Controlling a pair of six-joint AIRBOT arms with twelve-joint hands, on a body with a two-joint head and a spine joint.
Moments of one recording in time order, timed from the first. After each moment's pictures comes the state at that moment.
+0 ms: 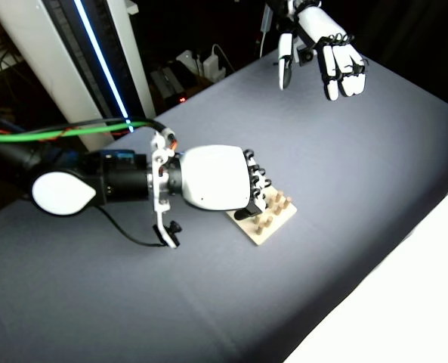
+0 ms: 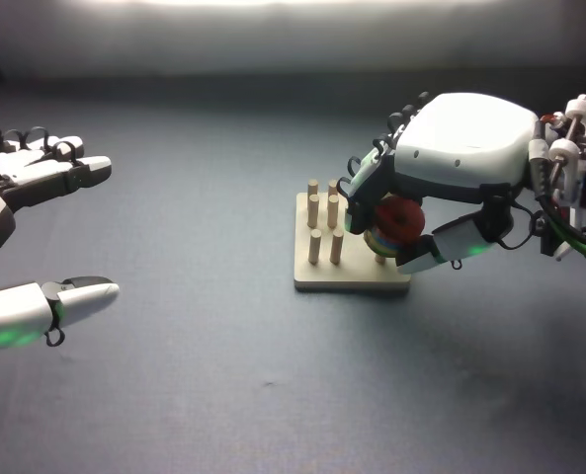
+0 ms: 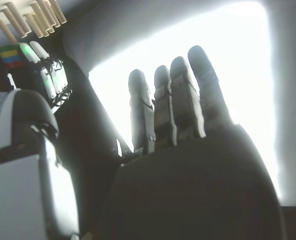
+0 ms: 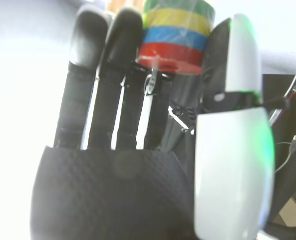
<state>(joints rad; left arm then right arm) 1.26 -0.84 0.91 -0.40 -1.27 0.78 -0.46 -1.27 1.42 -0.58 0.56 -0.43</state>
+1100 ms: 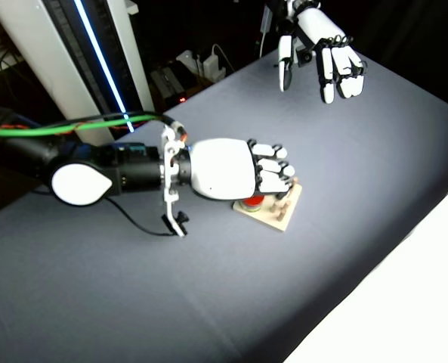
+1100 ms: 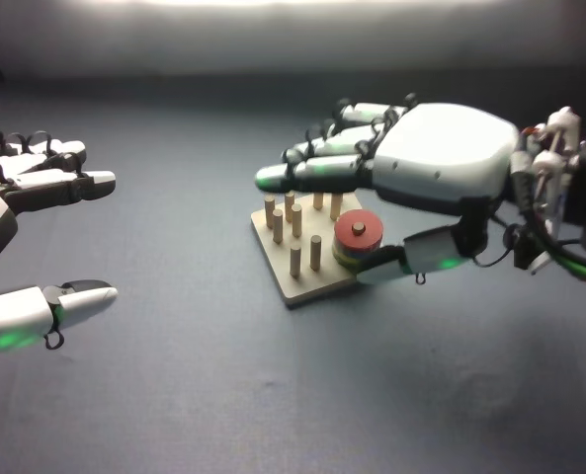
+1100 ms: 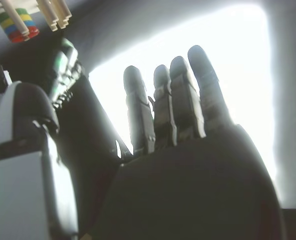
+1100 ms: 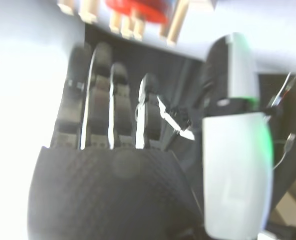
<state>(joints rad) 1.26 -0.85 0.91 -0.41 -1.27 0.78 -0.47 -1.27 1.38 -0.53 0.63 -0.44</state>
